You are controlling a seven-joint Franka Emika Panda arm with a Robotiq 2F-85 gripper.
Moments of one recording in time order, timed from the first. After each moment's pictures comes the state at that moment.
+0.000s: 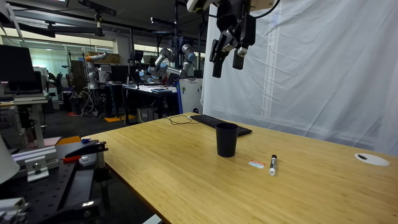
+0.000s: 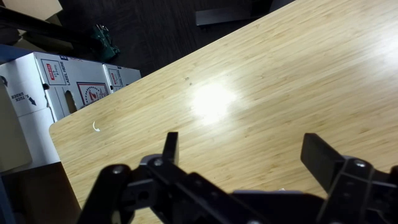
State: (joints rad) arm -0.06 0.09 -0.06 -2.15 -0.23 2.01 0.07
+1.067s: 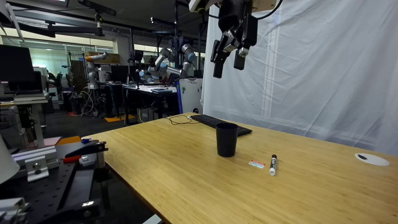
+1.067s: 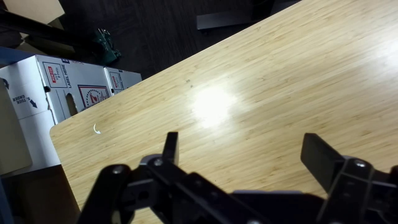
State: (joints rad) arm -0.06 0.10 -0.06 -2.13 -0.23 1.99 0.07
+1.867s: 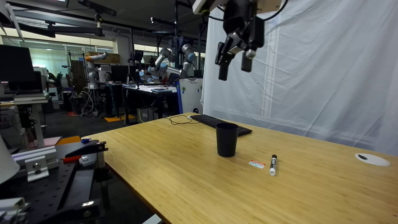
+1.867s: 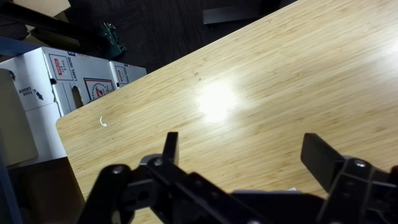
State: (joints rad) arm -0.06 0.13 -0.08 -2.11 -0.25 2.02 0.06
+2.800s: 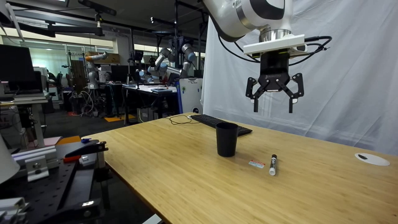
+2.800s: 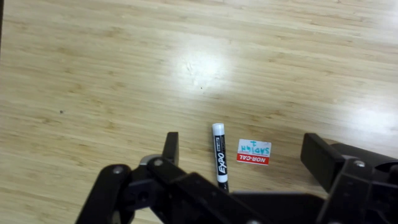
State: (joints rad) arm -0.10 0.60 -0.01 -1.68 -0.24 2.17 -0.51
